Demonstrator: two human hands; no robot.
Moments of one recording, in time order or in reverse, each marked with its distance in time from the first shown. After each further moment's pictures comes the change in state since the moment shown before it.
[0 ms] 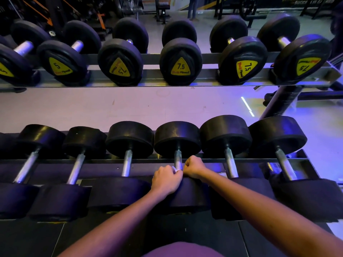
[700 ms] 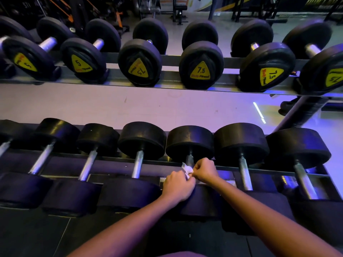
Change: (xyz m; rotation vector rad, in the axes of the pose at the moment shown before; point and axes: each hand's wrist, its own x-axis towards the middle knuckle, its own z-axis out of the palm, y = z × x) left_hand -0.003 0.002 -0.004 0.018 -0.003 0.014; right_hand 0.019 -0.006 0.007 0.025 0.139 0.030
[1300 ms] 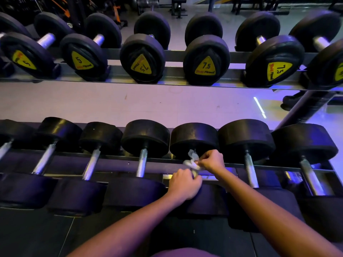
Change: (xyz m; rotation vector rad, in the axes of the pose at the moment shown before) left_hand 0.001 -0.002 -0.003 0.000 -0.021 0.070; right_hand 0.015 -0.007 -0.008 0.149 0.076 0.065
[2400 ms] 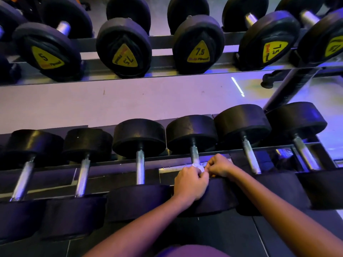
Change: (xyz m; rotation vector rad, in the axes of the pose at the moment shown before) left_hand 0.009 -0.014 0.006 -0.155 -0.029 0.173; right_hand -0.018 0.026 -0.003 -0.072 -0.264 0.114
